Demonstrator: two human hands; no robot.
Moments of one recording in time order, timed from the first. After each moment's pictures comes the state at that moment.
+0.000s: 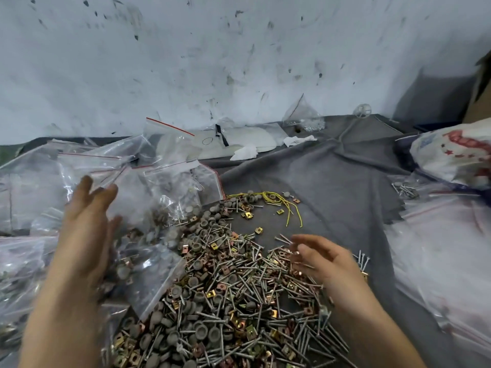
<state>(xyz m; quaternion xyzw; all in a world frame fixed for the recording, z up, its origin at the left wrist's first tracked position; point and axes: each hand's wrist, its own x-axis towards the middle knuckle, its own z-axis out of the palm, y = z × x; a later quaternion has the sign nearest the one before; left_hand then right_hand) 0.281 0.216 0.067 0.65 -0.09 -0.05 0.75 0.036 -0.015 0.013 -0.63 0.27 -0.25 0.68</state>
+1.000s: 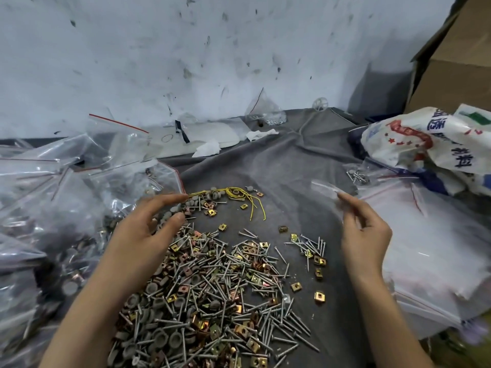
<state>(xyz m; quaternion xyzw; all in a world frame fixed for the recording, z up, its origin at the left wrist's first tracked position) 0.189 0.142 0.077 0.77 -0.41 -0.06 0.48 -0.008 -0.091 0.016 -0.65 0.39 -0.56 0.33</state>
